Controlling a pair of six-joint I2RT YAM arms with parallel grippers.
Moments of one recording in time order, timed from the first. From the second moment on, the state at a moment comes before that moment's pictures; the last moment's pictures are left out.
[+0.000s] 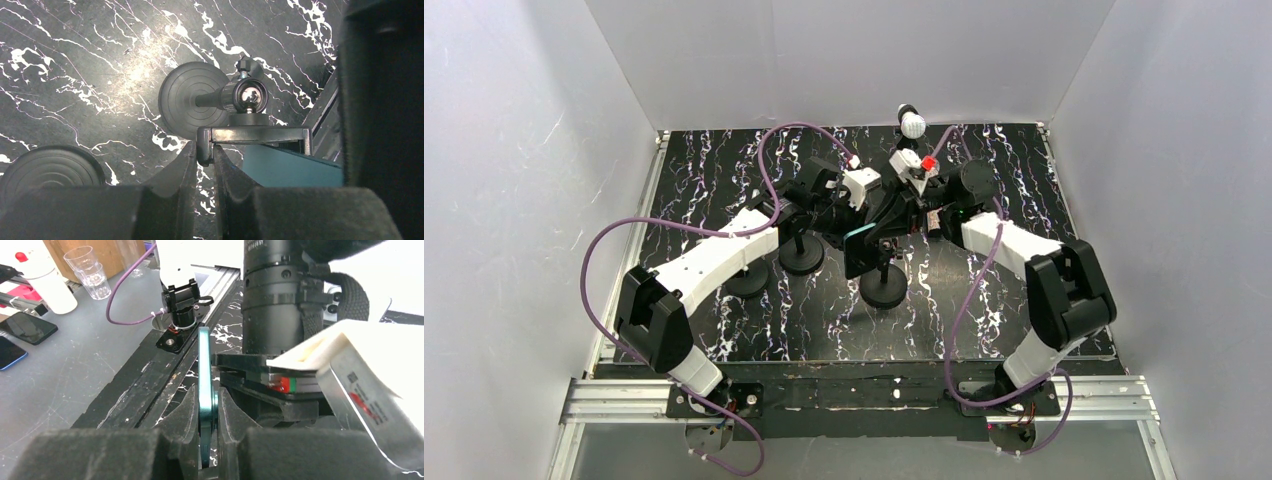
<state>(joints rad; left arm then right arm) -0.69 1.56 1.36 -0.61 0.40 -0.02 0.46 1.61 1.04 1.07 -1.57 0.51</state>
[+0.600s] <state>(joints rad) -0.69 1.56 1.36 -0.60 0.40 -0.02 0.42 1.62 0.97 1.28 -1.53 0.74</state>
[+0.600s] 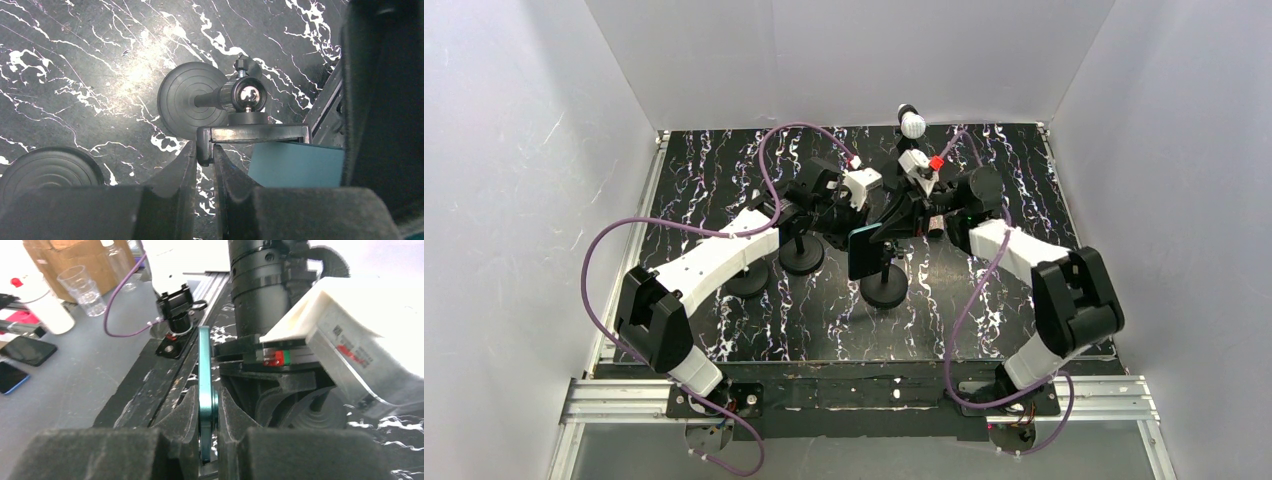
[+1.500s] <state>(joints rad) -0.70 1.56 1.35 -0.60 0.39 -0.04 0.43 1.28 0.91 0.21 -1.22 -0.07</state>
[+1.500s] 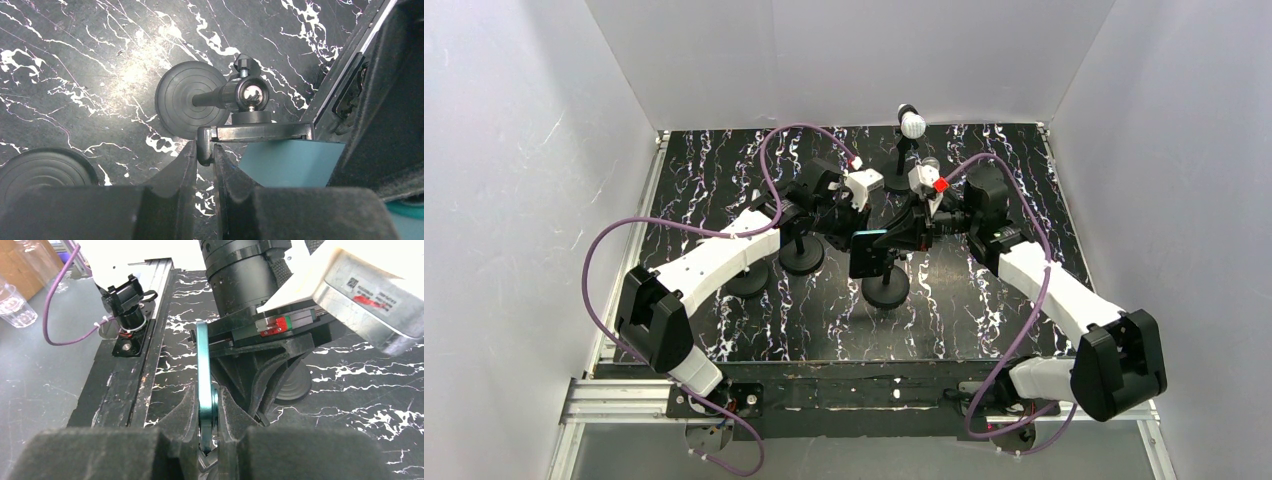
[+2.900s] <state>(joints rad) -0.69 1.55 1.35 -0.59 0.25 -0.11 0.46 1.19 1.00 -0.18 -0.80 -0.08</state>
